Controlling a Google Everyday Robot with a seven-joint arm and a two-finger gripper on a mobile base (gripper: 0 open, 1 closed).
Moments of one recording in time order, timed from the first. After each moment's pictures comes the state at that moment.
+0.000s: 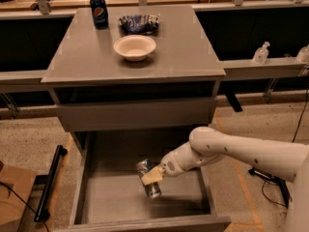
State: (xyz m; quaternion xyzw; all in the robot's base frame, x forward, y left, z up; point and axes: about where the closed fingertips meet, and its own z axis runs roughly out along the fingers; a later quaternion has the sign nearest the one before) arm 0.497 0.010 0.511 -0.33 0.86 0.38 0.11
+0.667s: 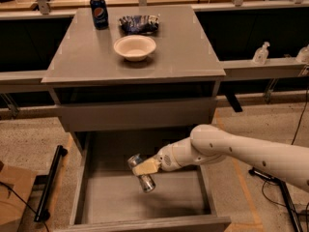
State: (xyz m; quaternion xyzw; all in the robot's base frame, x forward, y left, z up) arm 0.513 0.032 0.551 -0.31 0.85 0.40 0.18
